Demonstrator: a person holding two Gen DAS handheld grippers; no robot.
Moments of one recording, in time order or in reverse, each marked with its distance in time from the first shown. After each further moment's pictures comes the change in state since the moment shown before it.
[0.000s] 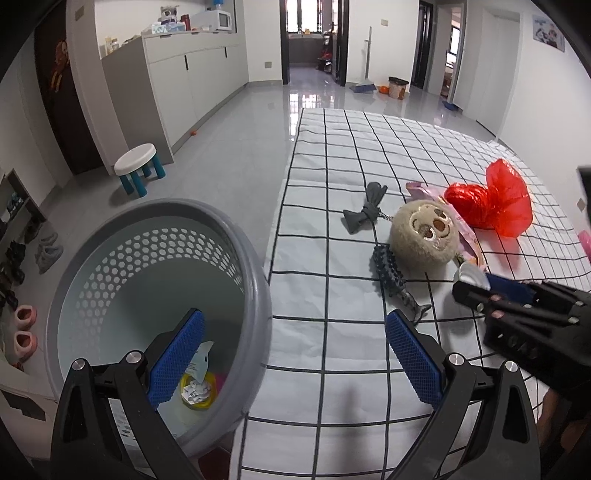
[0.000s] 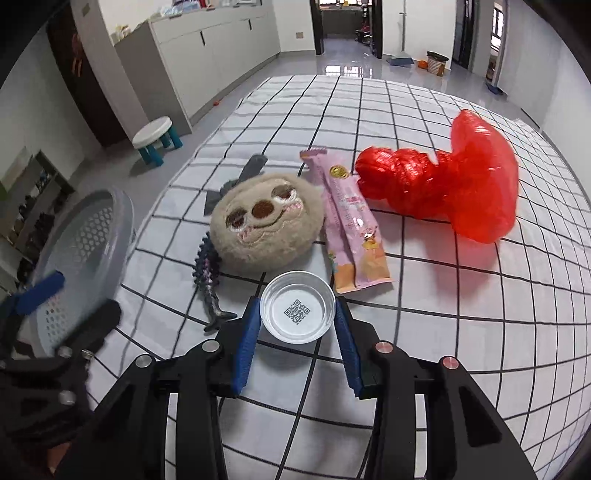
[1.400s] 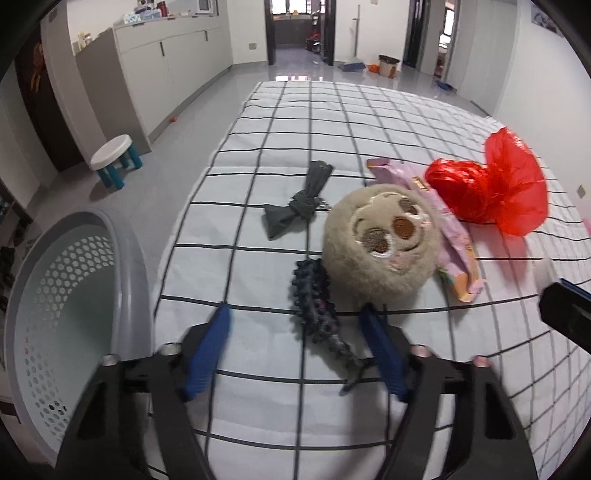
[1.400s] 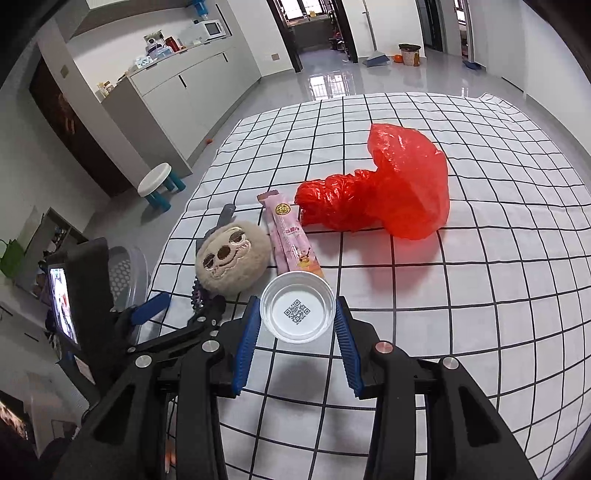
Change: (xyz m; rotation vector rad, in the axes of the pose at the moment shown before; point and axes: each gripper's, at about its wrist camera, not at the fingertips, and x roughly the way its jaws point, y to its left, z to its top) left arm 0.065 -0.067 0.022 0.026 0.076 -0.035; right arm -0.051 -0.059 -0.003 0.165 -0.073 0.092
